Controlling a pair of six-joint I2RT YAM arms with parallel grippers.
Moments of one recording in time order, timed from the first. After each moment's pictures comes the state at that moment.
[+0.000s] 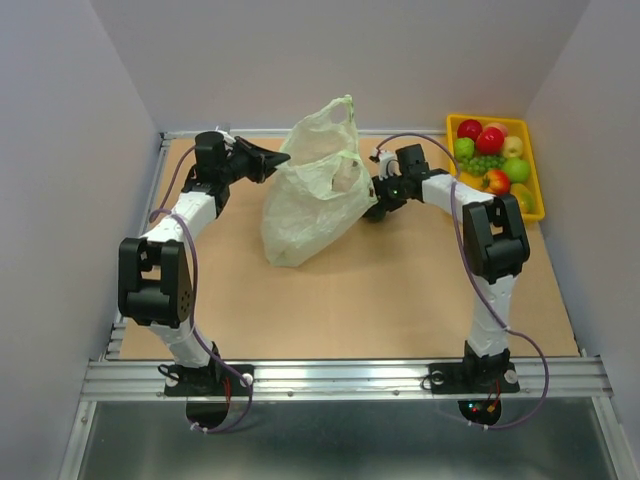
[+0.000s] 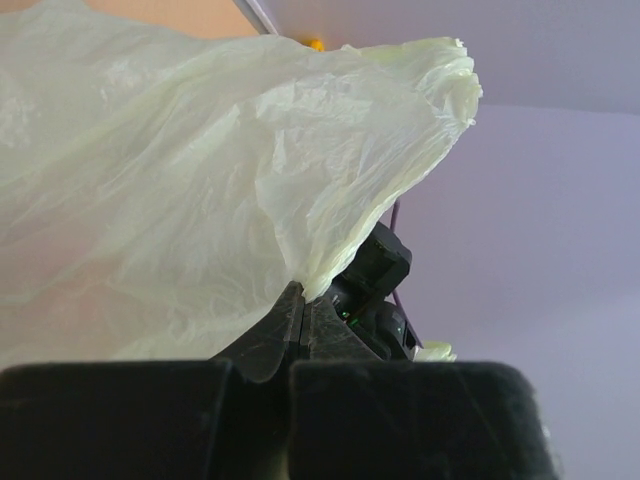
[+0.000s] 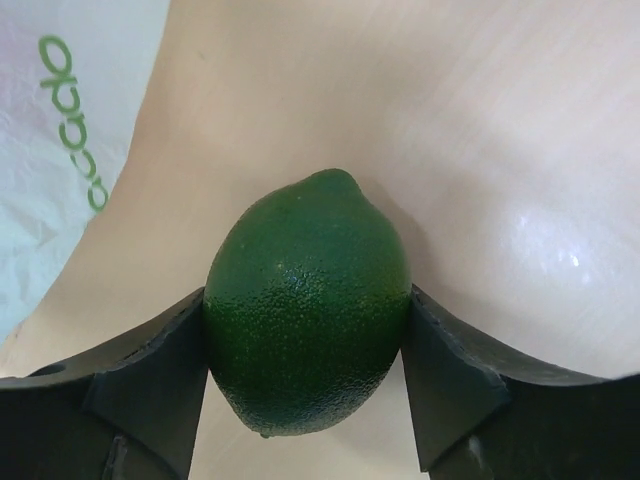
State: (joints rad) left arm -0.12 1.68 1.21 0.19 0.59 -1.33; right arm 0.28 2.09 1.51 -0.34 -0.46 -0.12
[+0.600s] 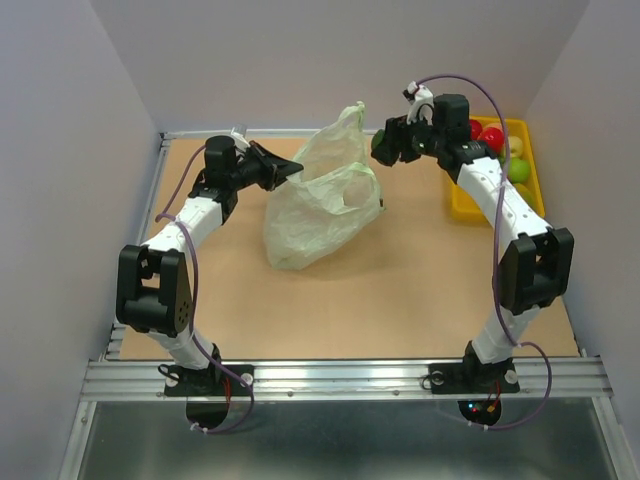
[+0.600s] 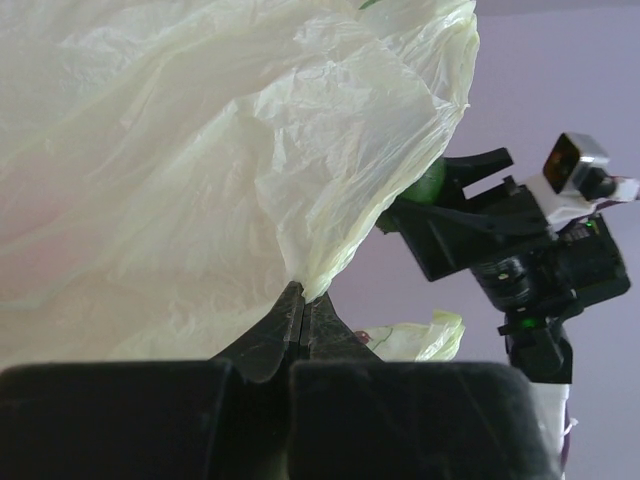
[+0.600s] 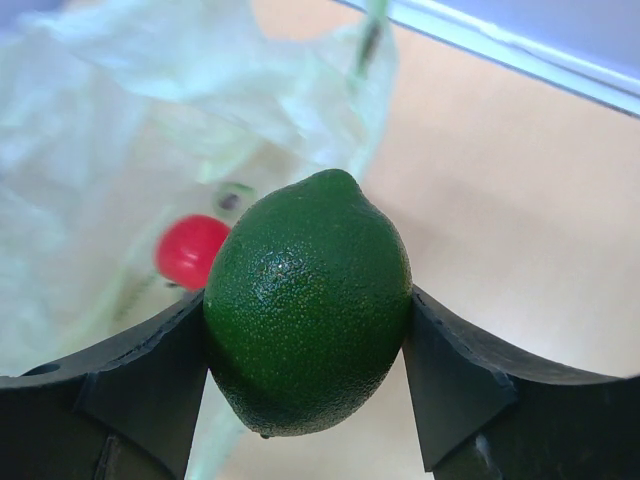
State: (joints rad) left arm -0.18 1.62 1.15 0.18 0.63 -1.23; right arm 0.24 1.76 1.63 -0.35 -0.42 0.02
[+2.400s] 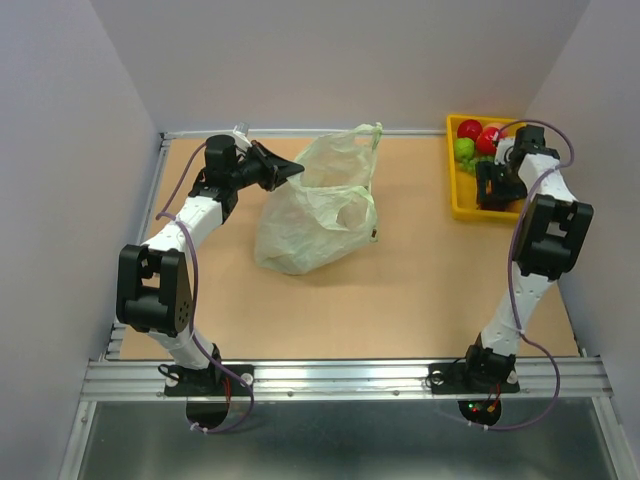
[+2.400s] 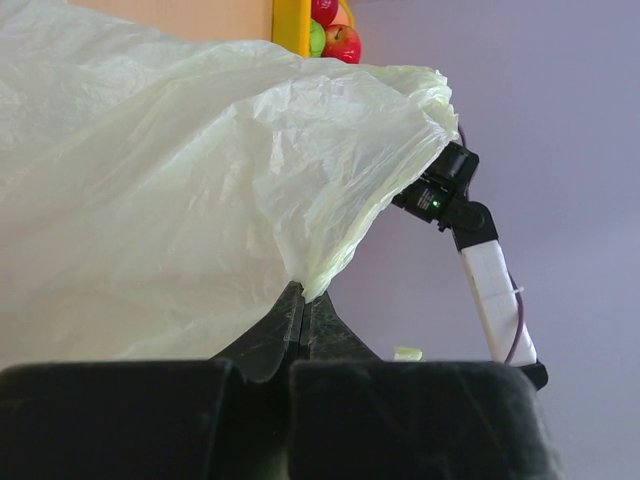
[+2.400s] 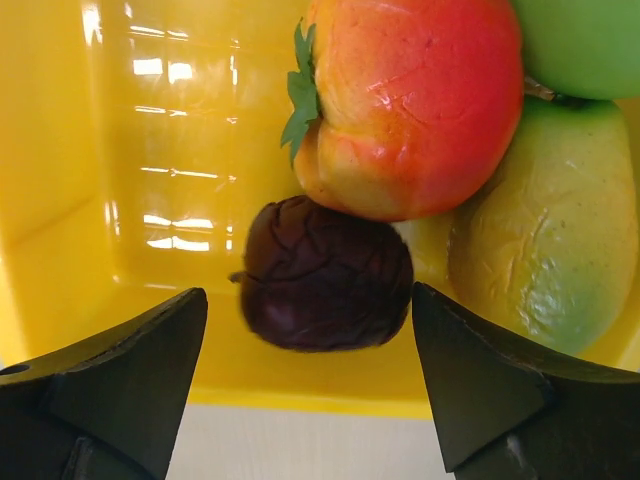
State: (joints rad) left arm -0.19 1.62 1.16 0.17 0.66 -1.18; right arm -0.29 2.09 1.77 -0.78 -0.11 -0.29
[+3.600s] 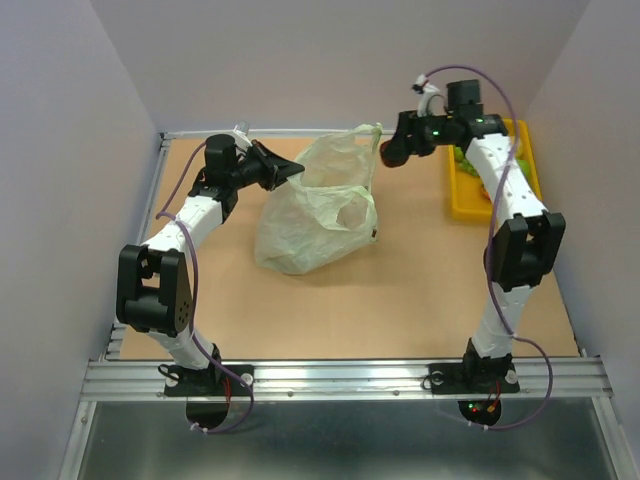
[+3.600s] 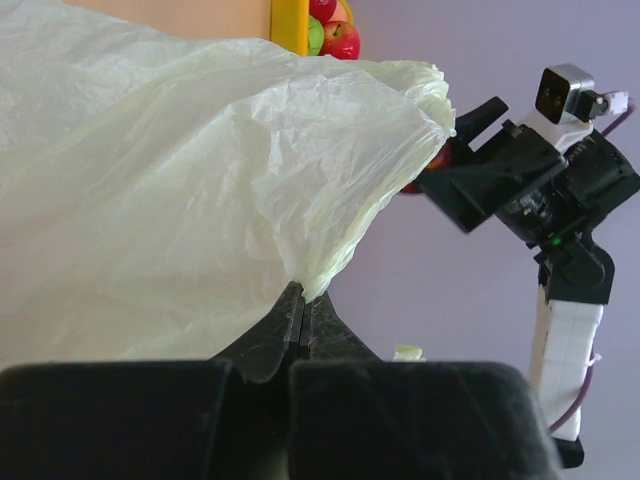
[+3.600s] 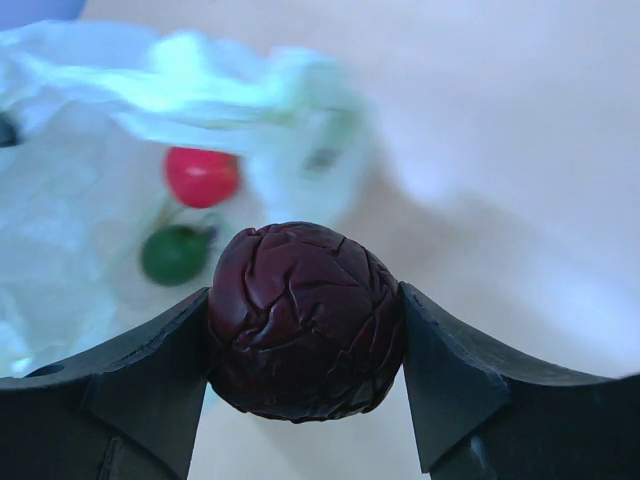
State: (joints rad) left arm -0.19 1.62 1.17 0.16 0.66 -1.17; right arm 0.05 1.96 2.02 -0.77 -0.69 -0.01
